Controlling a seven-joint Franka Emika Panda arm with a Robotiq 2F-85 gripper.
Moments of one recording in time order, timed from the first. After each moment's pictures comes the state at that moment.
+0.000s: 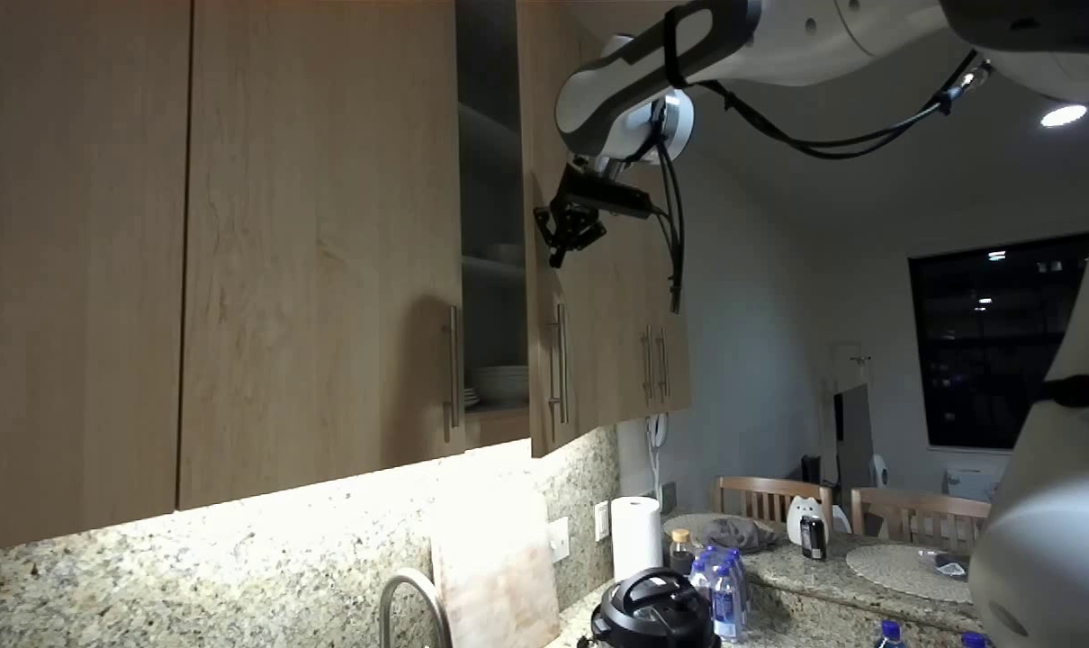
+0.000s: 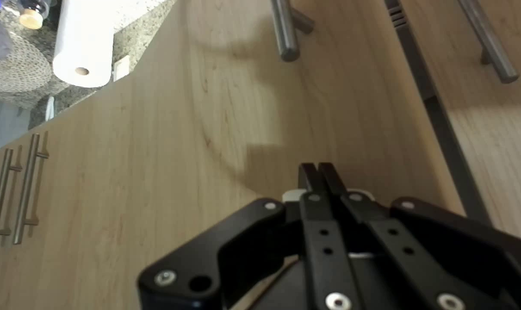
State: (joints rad) arm -0.16 -0.30 -0.04 -1.82 -0.06 2.34 0.26
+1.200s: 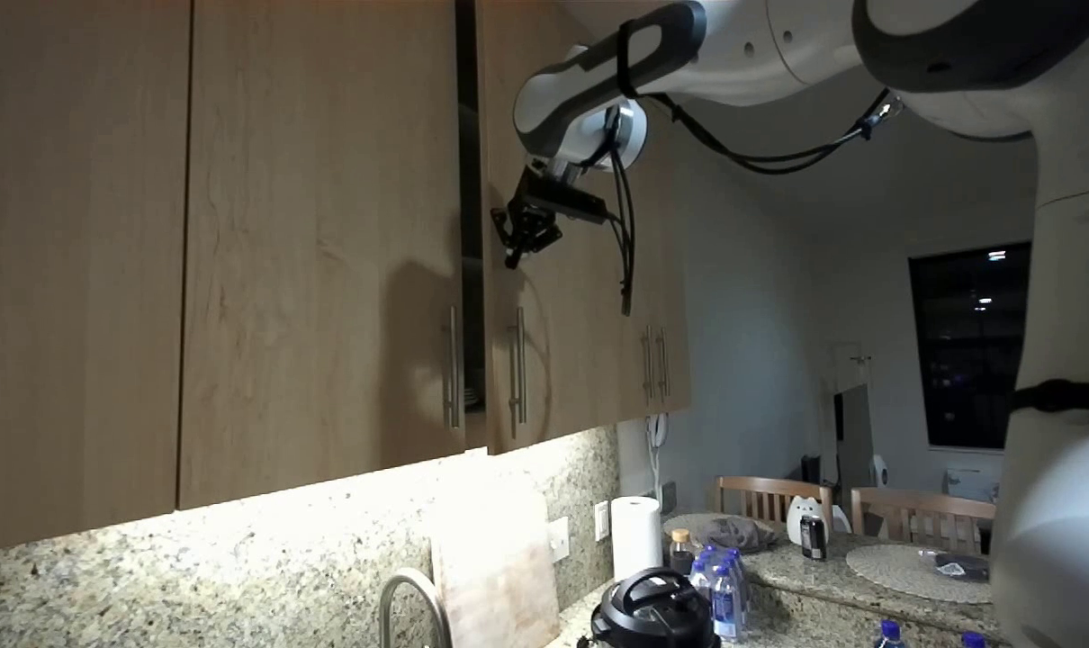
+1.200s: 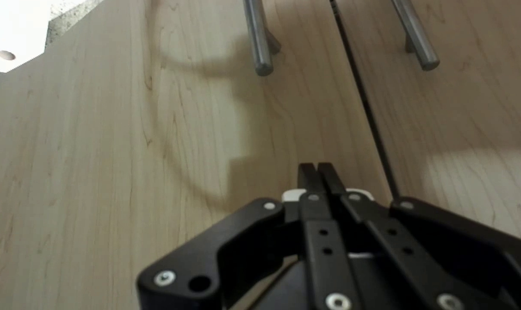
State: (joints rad) arm -0.07 -0.15 -0.05 -1.65 -0.01 2.33 0.22
